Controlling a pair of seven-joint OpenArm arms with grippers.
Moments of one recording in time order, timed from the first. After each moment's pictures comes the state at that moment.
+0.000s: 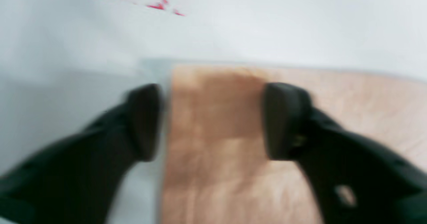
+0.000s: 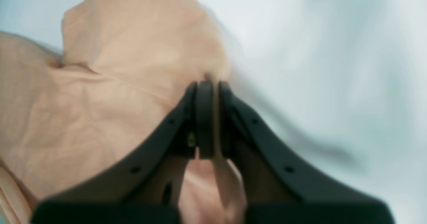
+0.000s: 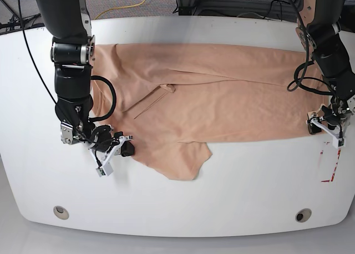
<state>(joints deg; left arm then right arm) -25.1 -22.9 -31.2 43.4 1.8 -30.7 30.7 34.4 13.3 2.2 35.6 23.1 39.5 -35.0</state>
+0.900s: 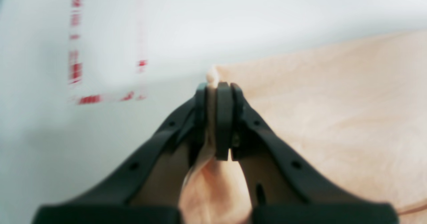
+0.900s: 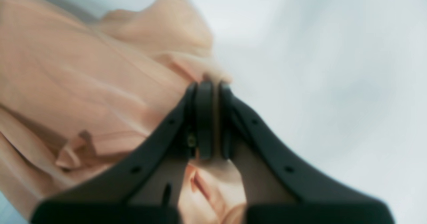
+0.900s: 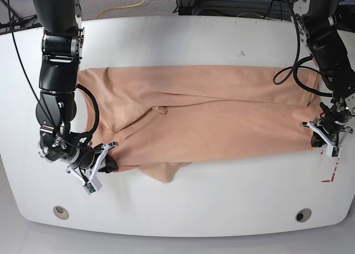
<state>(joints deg) -19.0 -20.8 -29.2 60.3 1.7 -40.5 26.4 29.9 18.3 2.7 64.8 24.2 40.0 -51.5</state>
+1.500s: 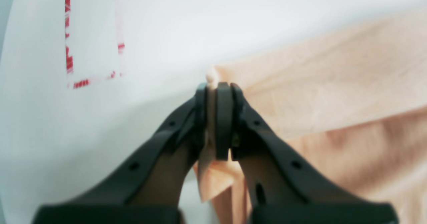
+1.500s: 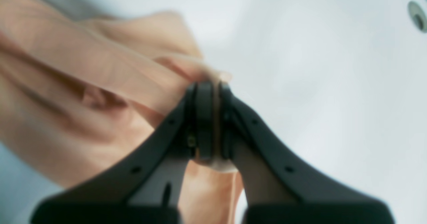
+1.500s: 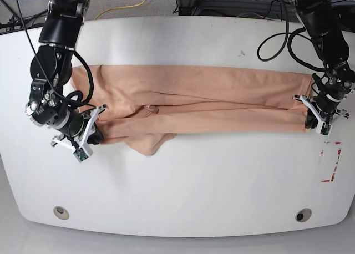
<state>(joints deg) -3.7 -18.2 -29.0 79.6 1.6 -43.2 26.3 11.2 17.8 12.9 95.5 24.7 40.5 -64.8</state>
